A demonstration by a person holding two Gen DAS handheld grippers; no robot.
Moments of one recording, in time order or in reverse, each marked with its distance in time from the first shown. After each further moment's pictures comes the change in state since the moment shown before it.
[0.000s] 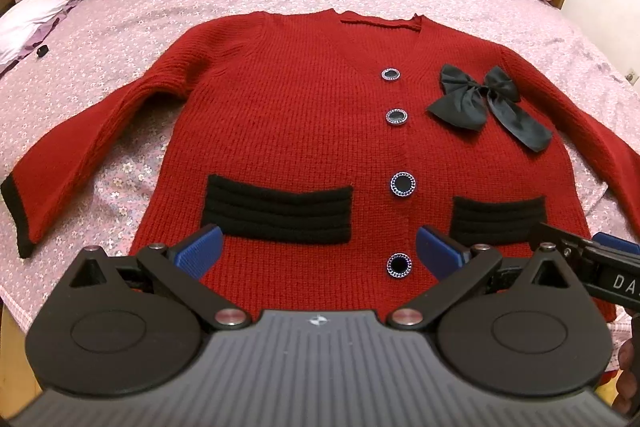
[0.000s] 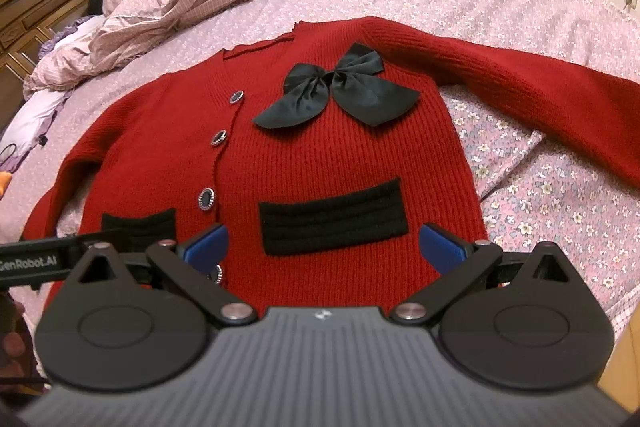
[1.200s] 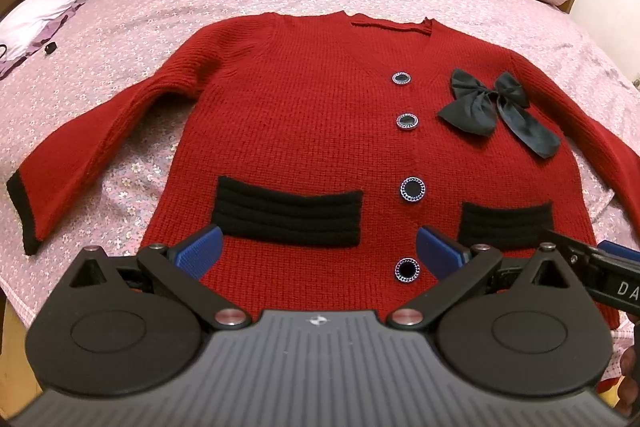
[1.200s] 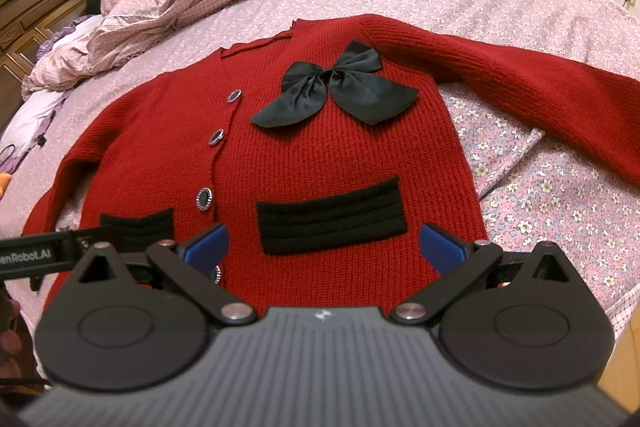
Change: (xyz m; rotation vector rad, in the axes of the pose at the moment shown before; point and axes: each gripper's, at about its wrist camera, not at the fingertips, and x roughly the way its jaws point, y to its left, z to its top) left arm 0.000 0.005 0.003 -0.017 0.001 0.019; right arm 0.001 -0.004 -0.001 0.008 0.011 -0.003
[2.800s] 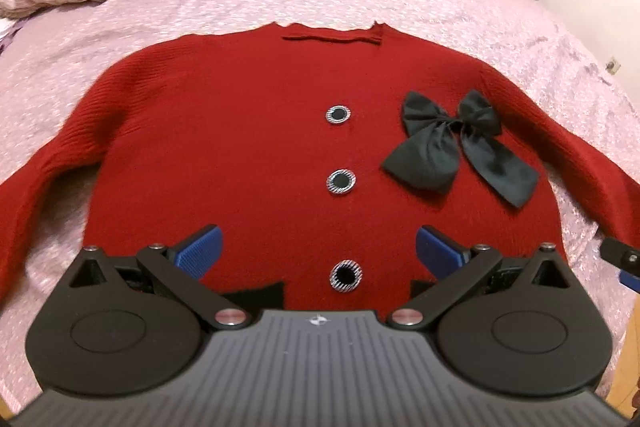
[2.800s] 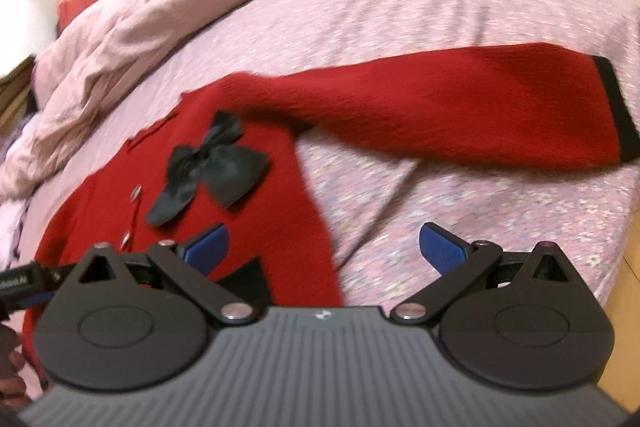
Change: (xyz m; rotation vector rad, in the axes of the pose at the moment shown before) left arm 0.062 -0.058 0.072 0.076 0.050 -0.097; right arm -0.001 -0.114 0.031 0.307 -0.069 -0.091
